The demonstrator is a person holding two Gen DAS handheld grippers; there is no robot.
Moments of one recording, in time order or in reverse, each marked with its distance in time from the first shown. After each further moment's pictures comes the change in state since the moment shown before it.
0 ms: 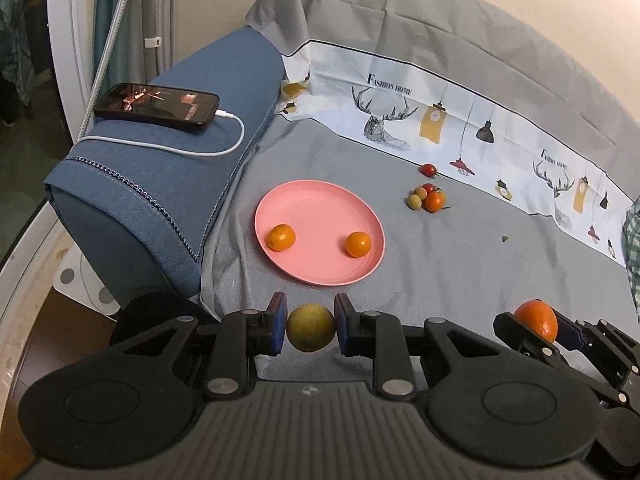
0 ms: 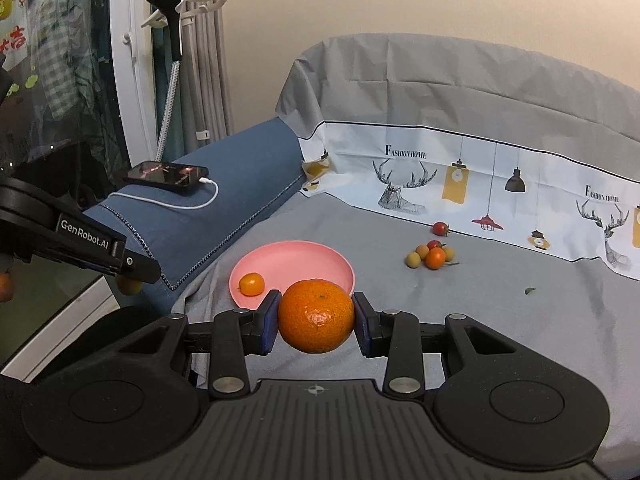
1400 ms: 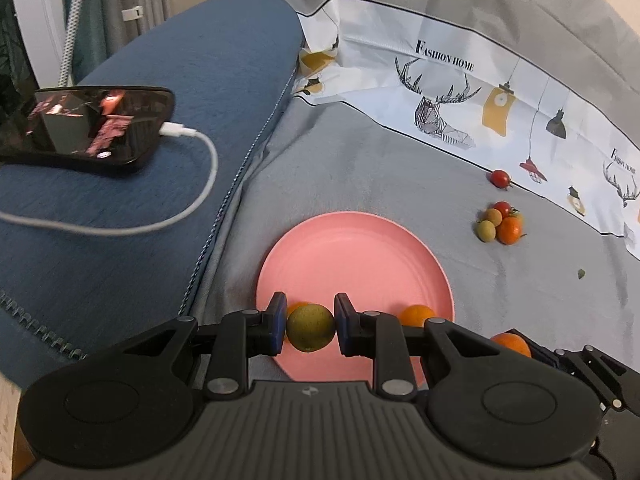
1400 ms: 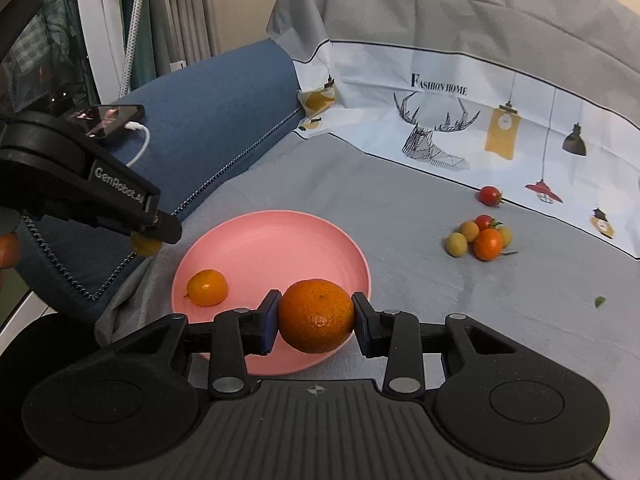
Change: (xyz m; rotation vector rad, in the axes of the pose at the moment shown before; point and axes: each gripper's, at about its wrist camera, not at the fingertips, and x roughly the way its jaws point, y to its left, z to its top) left arm 0.182 0.012 0.100 0.009 0.126 0.091; right arm 0.204 -0.010 0.031 -0.013 0.214 0.025
